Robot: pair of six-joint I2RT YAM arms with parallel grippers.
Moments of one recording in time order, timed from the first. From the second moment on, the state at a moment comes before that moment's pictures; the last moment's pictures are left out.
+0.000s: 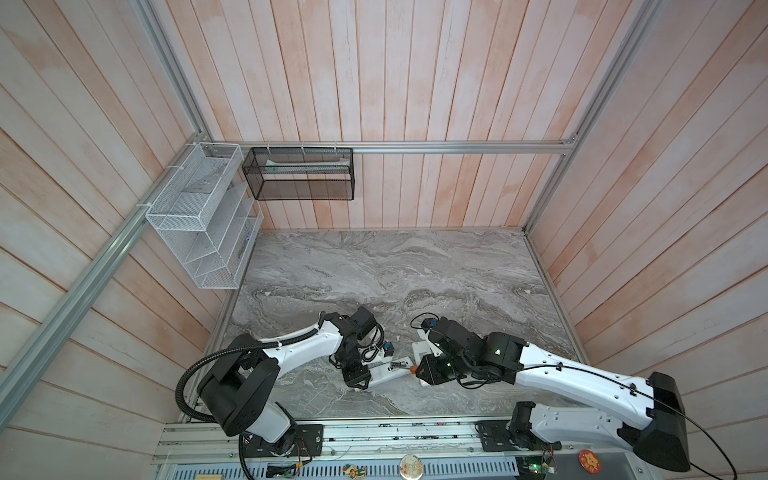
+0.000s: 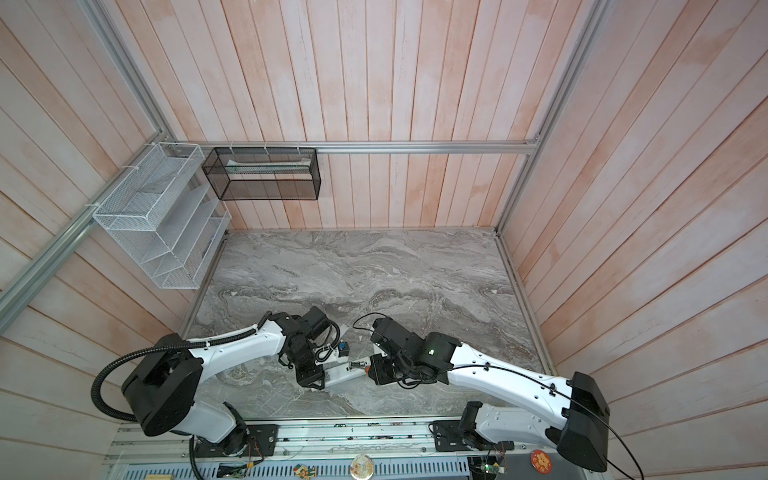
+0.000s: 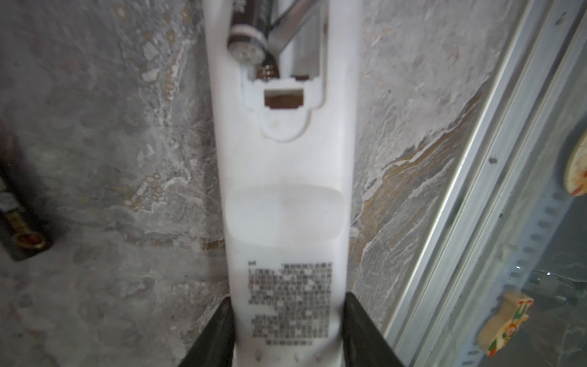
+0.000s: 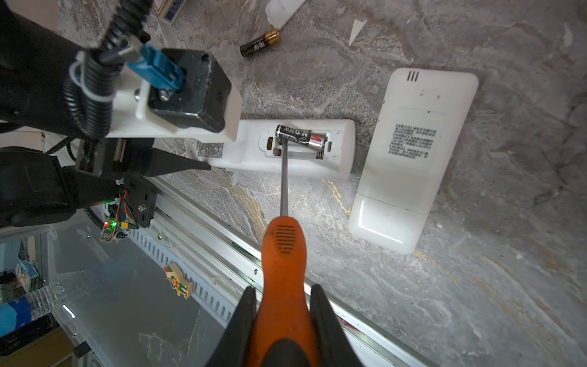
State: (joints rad) left arm -0.73 1.53 0.85 -0.85 0.33 0.53; right arm 1.06 1.12 0.87 -0.77 -0.14 0.78
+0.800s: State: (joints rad) left arm -0.73 1.53 0.85 -0.81 0.32 0.53; right arm 0.90 1.06 0.89 -0.86 -0.18 0.69
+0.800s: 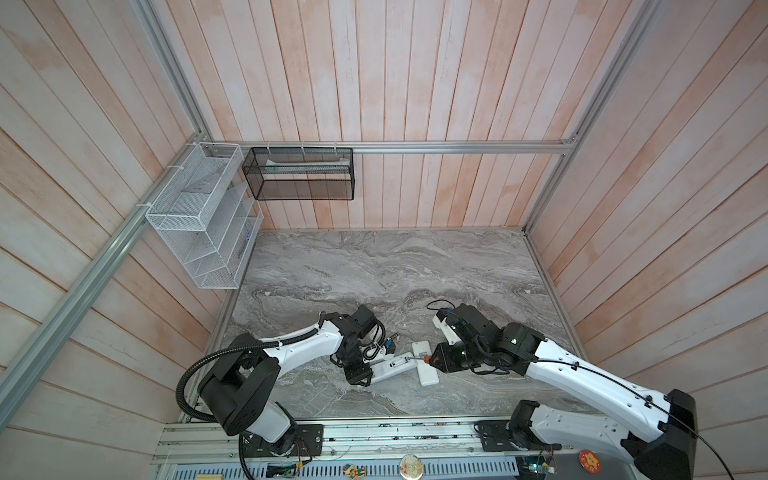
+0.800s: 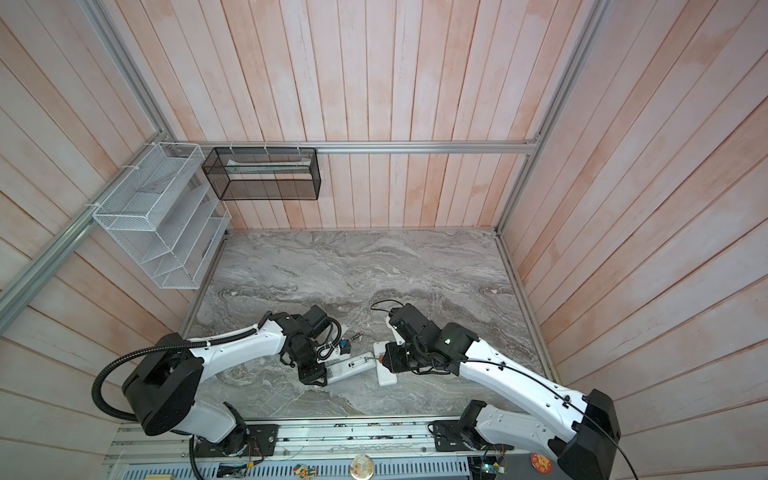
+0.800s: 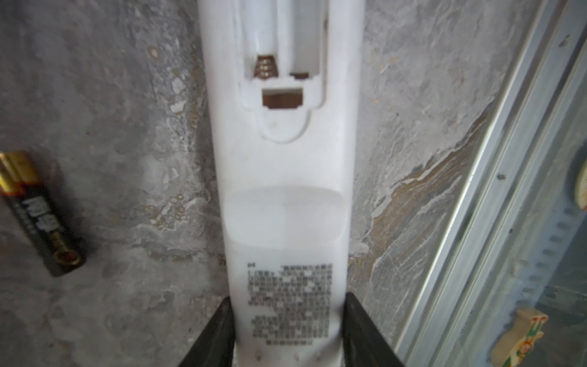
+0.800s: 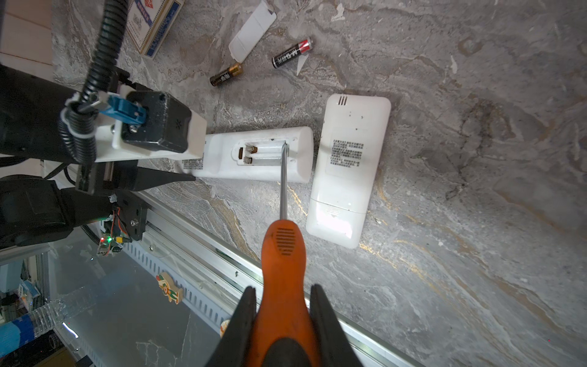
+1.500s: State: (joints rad) left arm -0.77 1.53 0.83 -0.77 0.17 0.50; right arm 0.72 1.05 0.98 -0.80 -0.13 0.66
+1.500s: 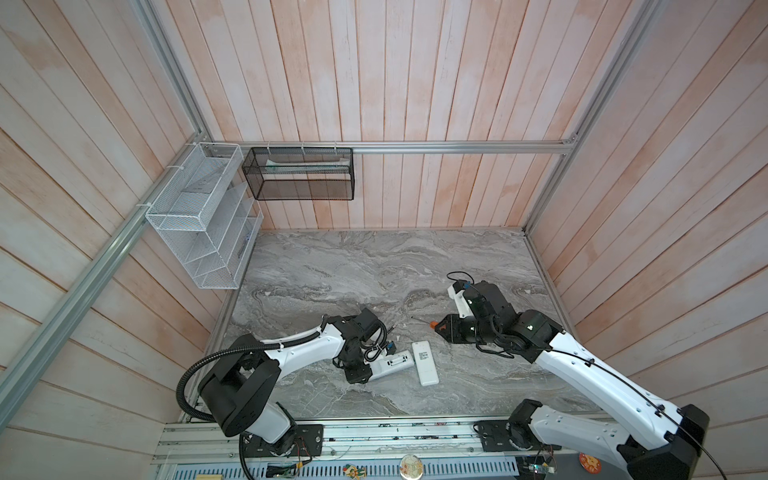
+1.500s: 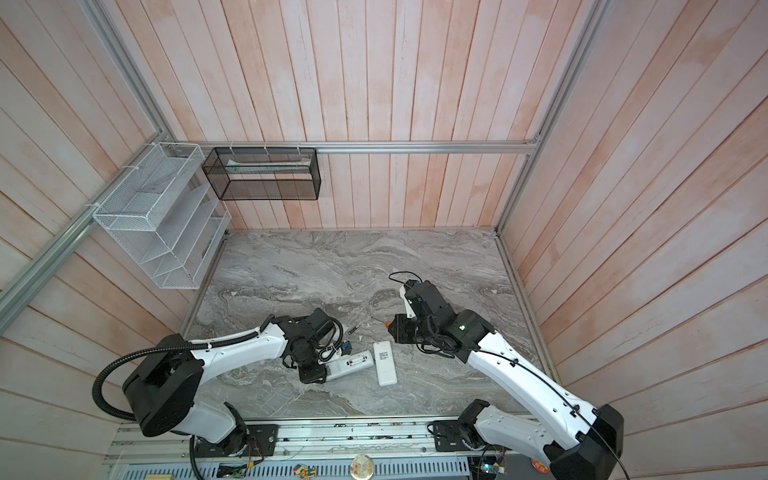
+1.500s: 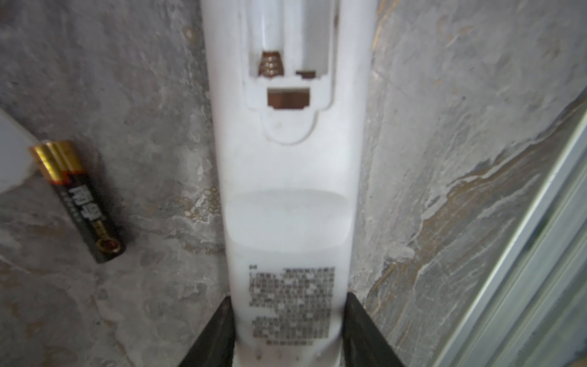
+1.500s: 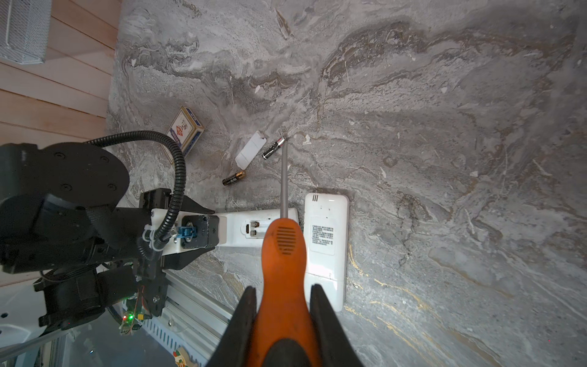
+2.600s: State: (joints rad) left arm -0.64 1.04 0.98 -0.69 0.06 -0.12; right arm 0.66 1.11 1.03 -0.70 -0.18 0.66
